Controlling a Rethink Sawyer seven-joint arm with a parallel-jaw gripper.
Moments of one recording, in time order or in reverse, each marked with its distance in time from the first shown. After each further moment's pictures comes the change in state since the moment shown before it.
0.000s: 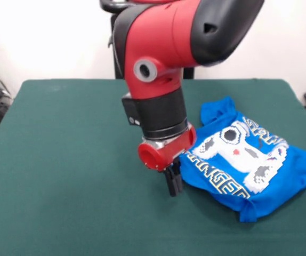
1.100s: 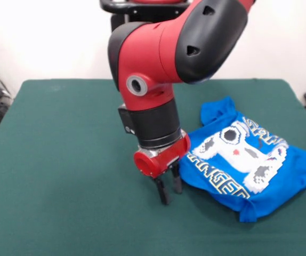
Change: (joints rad) arm -0.019 0.027 0.021 -0.003 0.013 0.000 0.000
